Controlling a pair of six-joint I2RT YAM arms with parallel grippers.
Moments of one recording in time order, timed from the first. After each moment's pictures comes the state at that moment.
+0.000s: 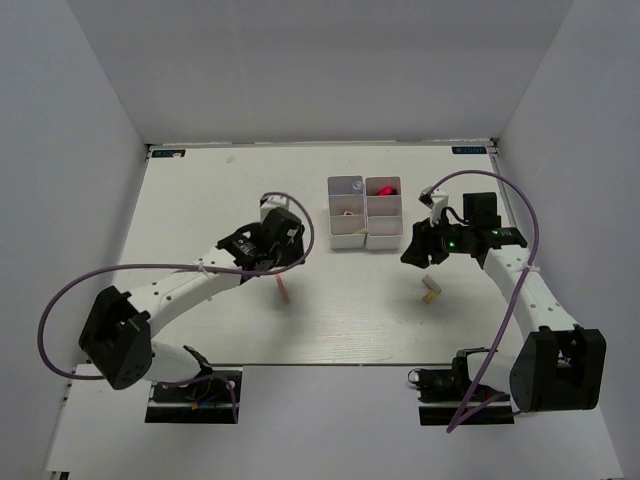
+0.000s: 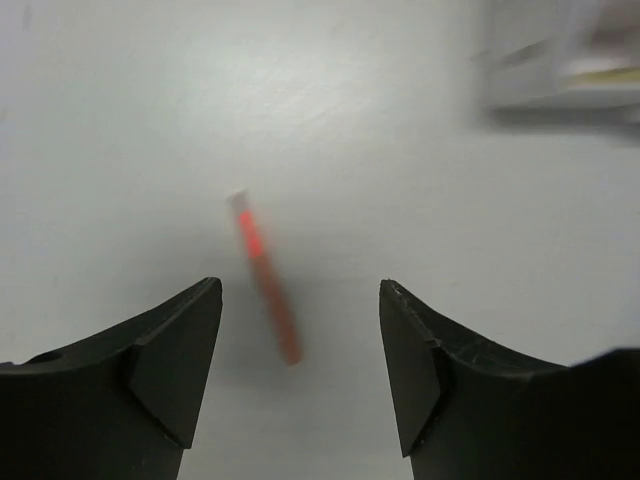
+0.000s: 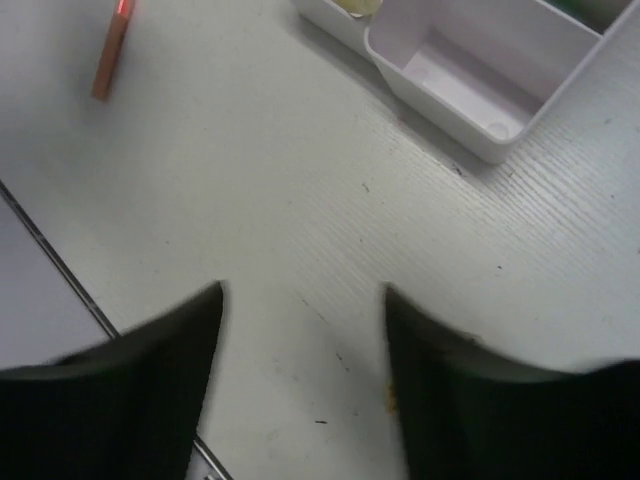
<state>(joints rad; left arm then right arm) -0.75 1.37 1.00 -0.45 -0.37 -0.60 0.10 1.20 0.89 -0.61 -0.71 -0.29</state>
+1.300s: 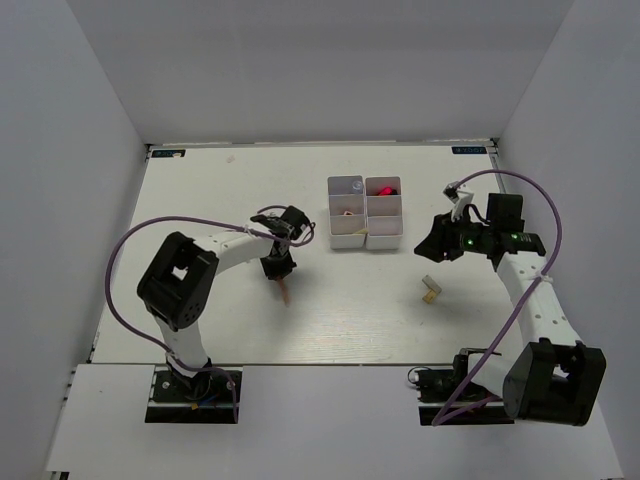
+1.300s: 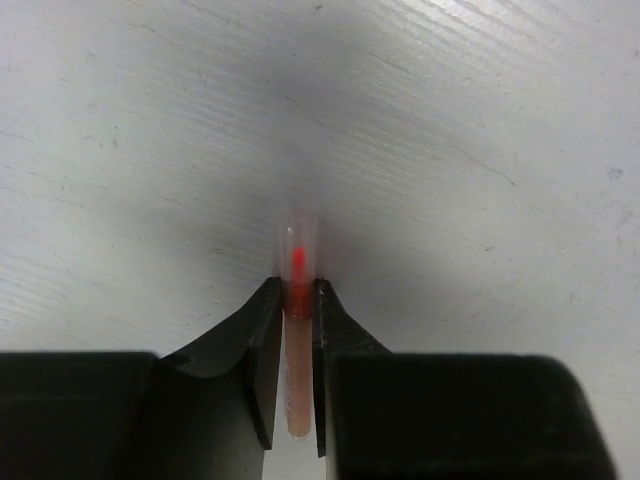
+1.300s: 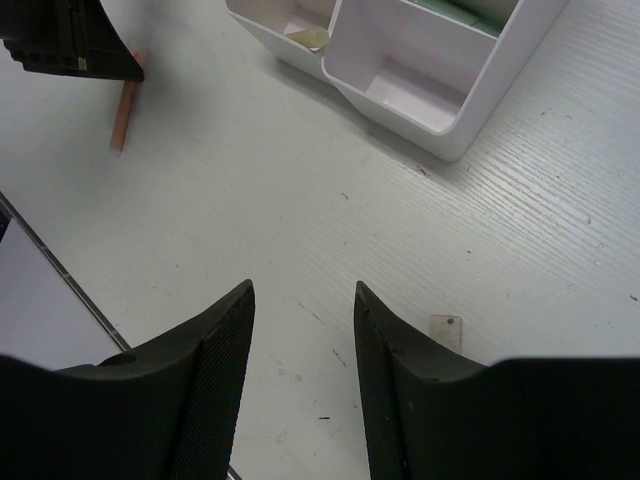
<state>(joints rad) -0.63 1.80 1.13 -0.71 -0.32 -0.95 -0.05 1.14 0.89 -0.61 -0.79 -0.24</state>
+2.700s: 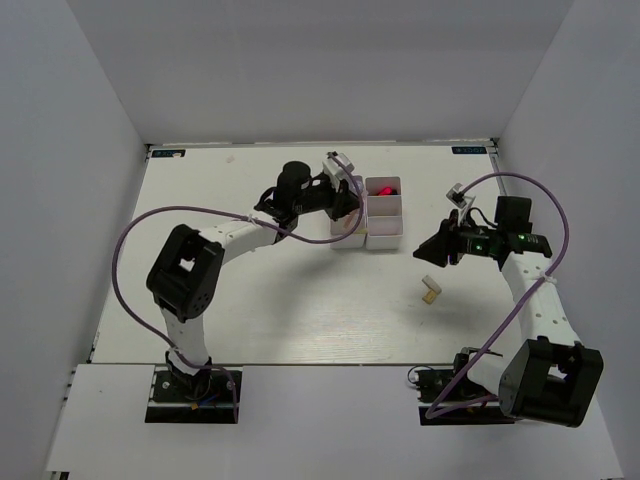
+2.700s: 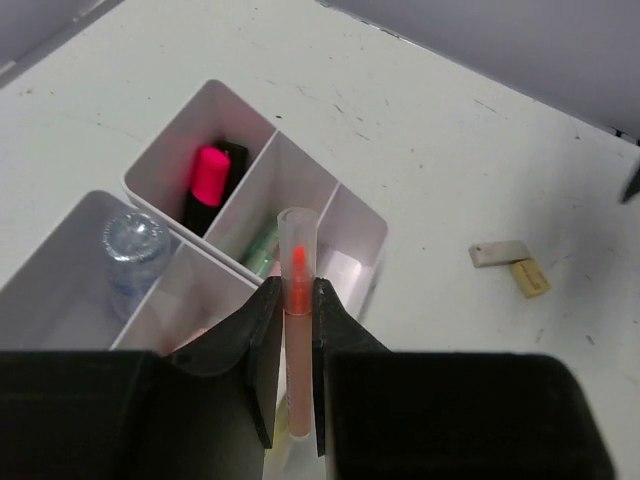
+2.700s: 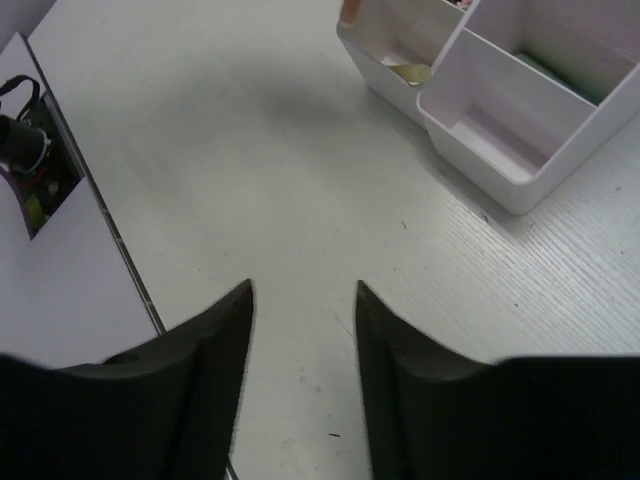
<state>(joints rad) -0.61 1.85 1.26 0.38 0.56 -0.03 -0.12 1.14 0.89 -0.67 -1.07 -0.41</state>
